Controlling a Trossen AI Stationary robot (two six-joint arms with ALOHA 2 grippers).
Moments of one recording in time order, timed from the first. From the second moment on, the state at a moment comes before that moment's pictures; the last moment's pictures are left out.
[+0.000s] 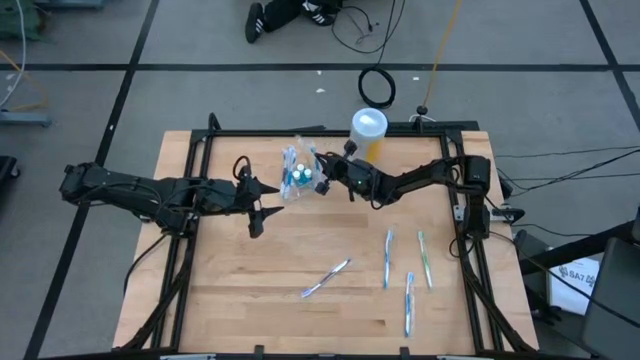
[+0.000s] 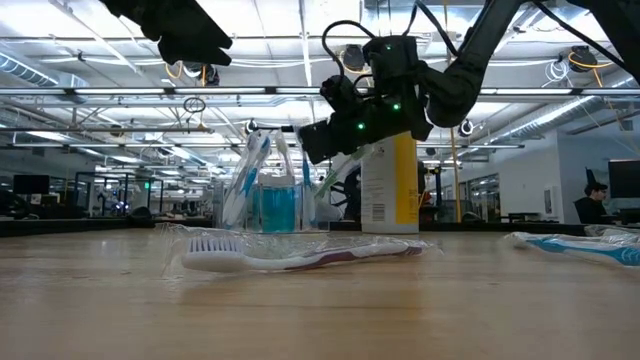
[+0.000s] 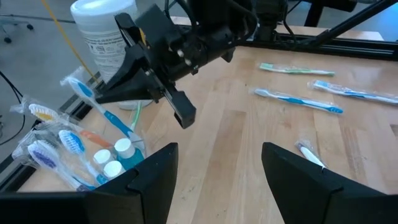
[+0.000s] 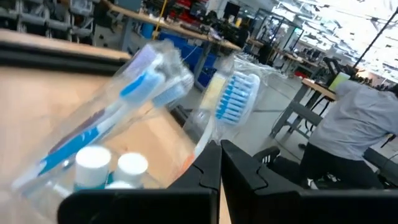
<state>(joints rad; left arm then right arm) -0.11 0.97 0.76 -0.24 -0.34 -0.14 -0.23 1.95 0.94 0.93 0.45 -0.32</state>
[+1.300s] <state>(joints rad) -0.11 0.97 0.76 -0.25 -0.33 -0.21 -0.07 1.87 0.94 0.76 0.88 -0.51</state>
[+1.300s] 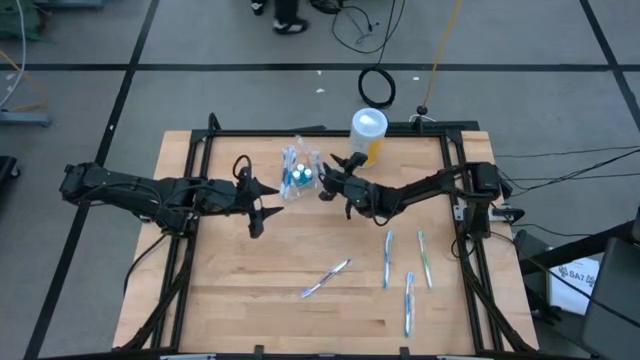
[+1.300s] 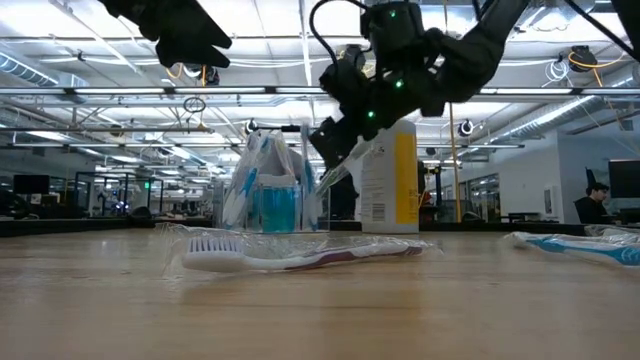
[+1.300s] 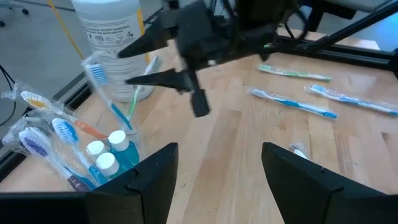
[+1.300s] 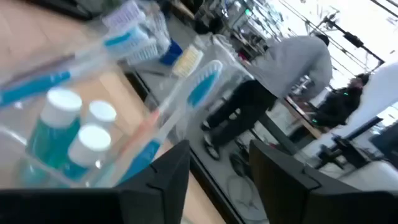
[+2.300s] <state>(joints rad) -0.44 1.58 0.76 0.32 -0.33 -0.53 0.08 1.31 0.73 0.16 0.31 0.07</state>
